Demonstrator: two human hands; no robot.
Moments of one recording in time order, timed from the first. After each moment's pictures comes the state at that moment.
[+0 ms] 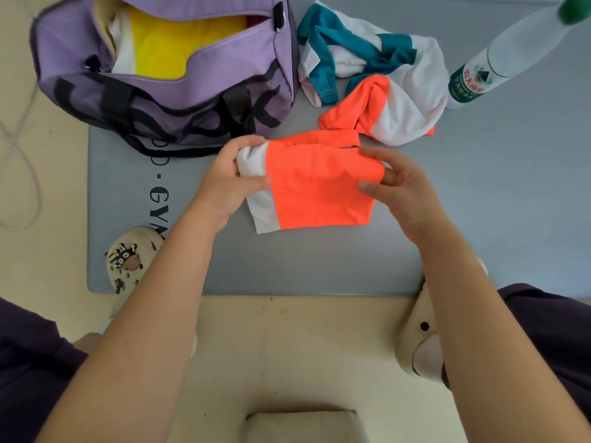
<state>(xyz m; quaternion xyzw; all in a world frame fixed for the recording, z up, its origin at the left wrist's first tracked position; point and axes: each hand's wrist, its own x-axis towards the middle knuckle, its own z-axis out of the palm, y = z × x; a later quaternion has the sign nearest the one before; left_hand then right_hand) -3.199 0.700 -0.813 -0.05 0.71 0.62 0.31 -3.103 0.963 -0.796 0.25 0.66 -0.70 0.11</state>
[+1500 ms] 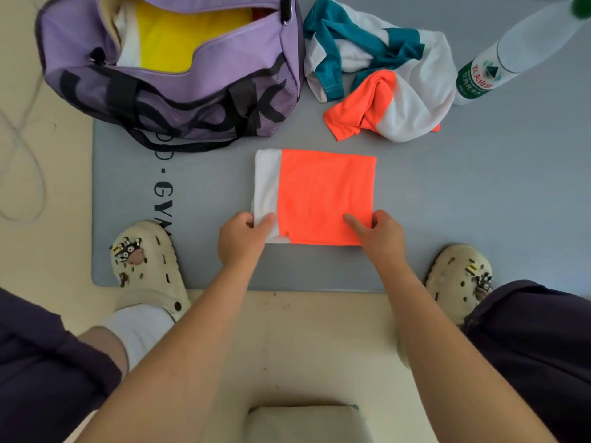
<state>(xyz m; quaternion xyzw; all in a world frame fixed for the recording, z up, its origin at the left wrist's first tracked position) -3.112 0.691 -0.893 -0.20 0.90 0.31 0.23 -3.046 0.924 -0.877 0.42 0.83 -0.33 0.17</state>
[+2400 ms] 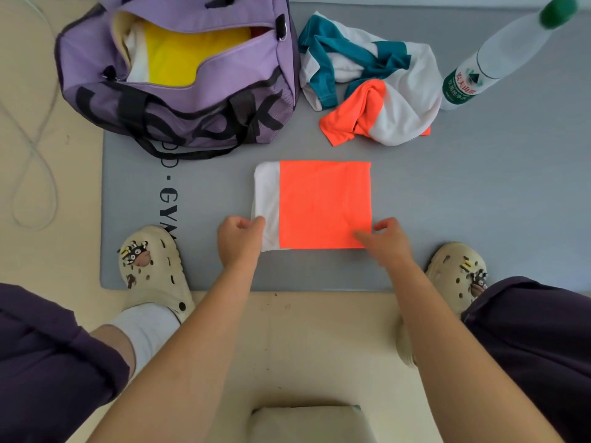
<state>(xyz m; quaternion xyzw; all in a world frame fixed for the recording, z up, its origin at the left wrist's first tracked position) -3.111 0.694 -0.874 -0.32 0.83 0.40 0.21 -3.032 0.941 -0.875 0.49 0.76 -0.37 0.23</state>
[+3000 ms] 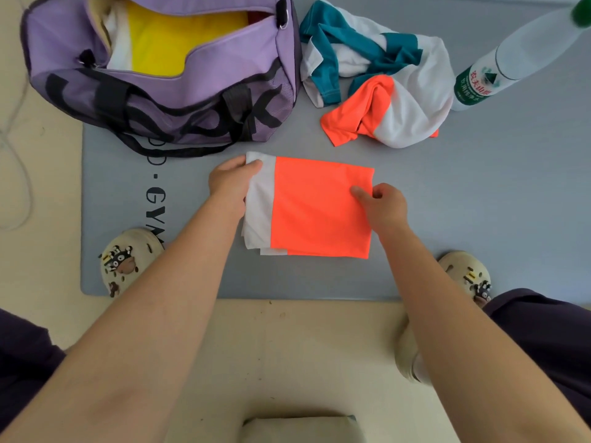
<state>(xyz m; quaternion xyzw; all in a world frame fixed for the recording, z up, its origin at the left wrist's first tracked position) -3.216 0.720 -0.882 -0.35 0.67 0.60 0.25 -3.106 0.954 -0.888 0.43 0.81 -0.36 0.15</state>
